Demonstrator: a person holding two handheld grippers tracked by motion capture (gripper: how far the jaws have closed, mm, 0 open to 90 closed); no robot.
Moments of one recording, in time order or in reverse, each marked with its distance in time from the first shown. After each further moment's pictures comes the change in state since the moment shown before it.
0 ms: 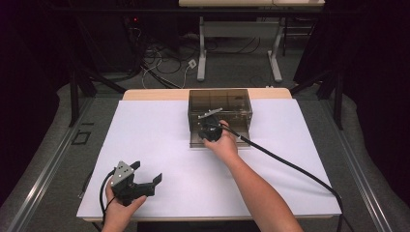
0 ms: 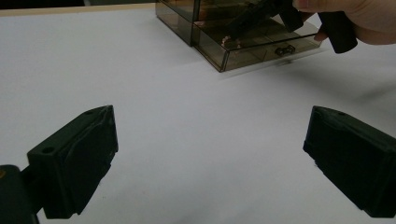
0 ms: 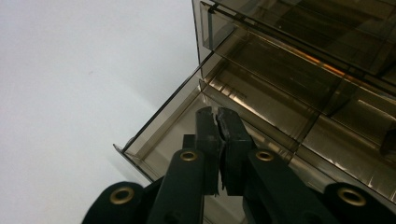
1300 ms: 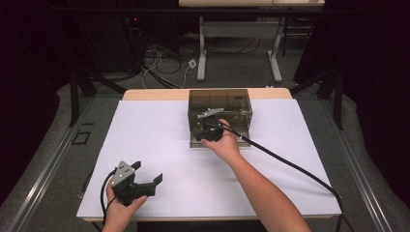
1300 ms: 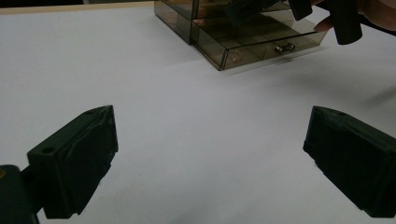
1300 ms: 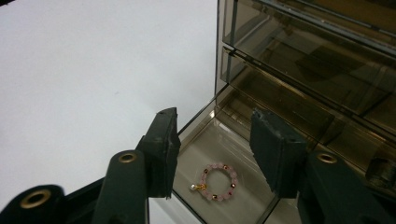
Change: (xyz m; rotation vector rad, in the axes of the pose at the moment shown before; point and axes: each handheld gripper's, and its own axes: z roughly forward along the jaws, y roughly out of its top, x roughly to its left) left arm -0.001 -0.001 0.002 0.005 -0.002 -0.002; right arm 0.008 0.002 -0.013 -0.159 0.028 -0.058
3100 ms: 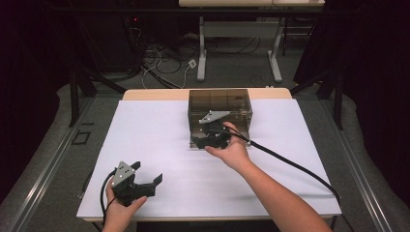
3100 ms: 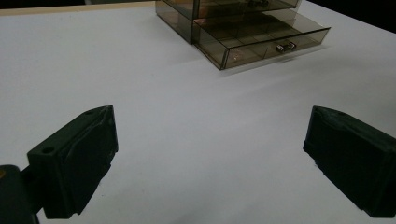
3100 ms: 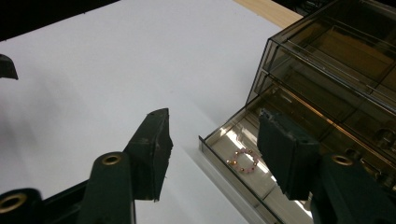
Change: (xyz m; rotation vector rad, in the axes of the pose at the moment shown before) left arm -0.001 0.000 -0.002 -0.001 0.009 0.009; right arm 0.030 0.007 -0.067 -0.043 0.050 -0.121
